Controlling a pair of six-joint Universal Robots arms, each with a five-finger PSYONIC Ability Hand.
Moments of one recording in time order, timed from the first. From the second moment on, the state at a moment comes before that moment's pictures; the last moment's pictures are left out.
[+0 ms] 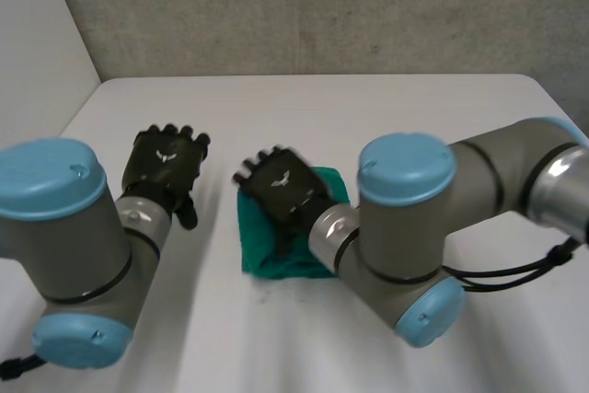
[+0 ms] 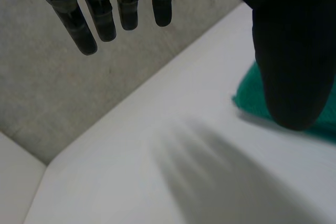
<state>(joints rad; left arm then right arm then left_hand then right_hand) 4.19 -1.90 -1.65 3.38 -1.77 3.49 2.33 -0.91 1.20 -0.06 1.39 2.77 0.23 0.22 0.22 0.22 0.05 0.20 0.22 0.21 0.23 0.06</state>
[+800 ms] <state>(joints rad) 4.11 -2.07 -1.39 3.11 -1.71 3.27 2.11 -0.99 1.17 0.14 1.50 3.00 0.22 0.22 0.22 0.21 0.05 0.19 0.22 0.21 0.23 0.06</state>
